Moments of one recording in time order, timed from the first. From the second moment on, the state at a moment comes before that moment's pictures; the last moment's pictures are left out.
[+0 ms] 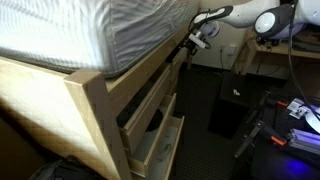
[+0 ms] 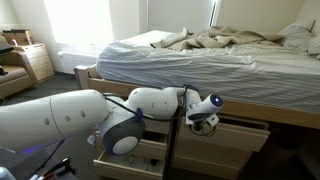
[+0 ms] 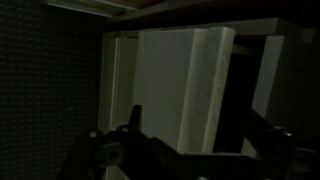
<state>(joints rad) -0.51 1.49 0.12 -0.55 0.45 2.24 0.32</state>
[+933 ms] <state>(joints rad) -0.50 1.48 0.08 -0.58 0.42 2.32 0.31</state>
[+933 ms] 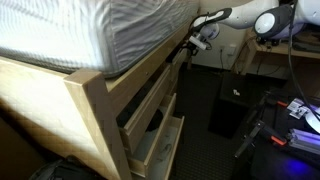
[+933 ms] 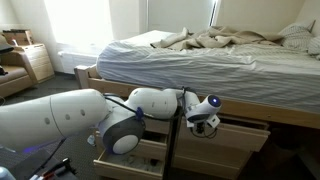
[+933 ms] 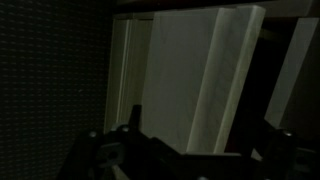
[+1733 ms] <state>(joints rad) -0.46 1.48 0.11 -0.62 0.44 2.41 0.34</state>
